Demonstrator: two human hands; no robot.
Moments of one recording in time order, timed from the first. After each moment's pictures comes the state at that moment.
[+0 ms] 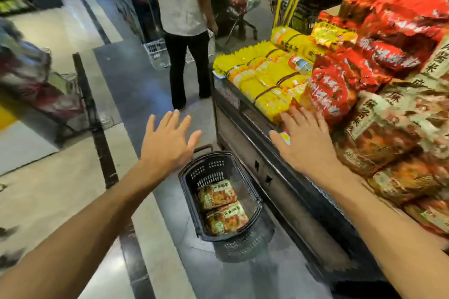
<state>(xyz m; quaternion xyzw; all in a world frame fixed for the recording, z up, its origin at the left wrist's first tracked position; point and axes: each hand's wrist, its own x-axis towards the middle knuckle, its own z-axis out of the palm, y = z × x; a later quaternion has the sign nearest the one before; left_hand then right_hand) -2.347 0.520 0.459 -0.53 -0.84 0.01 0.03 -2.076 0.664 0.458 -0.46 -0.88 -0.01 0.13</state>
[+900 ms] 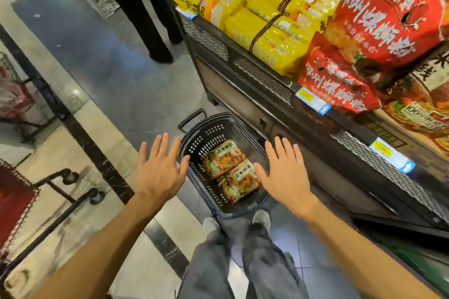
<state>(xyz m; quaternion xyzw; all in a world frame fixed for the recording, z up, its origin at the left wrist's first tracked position) -2.447 0.584 0.283 -0.57 -0.80 0.17 -0.07 -2.171 0.667 0.224 -0.55 -0.83 0.13 -0.05</state>
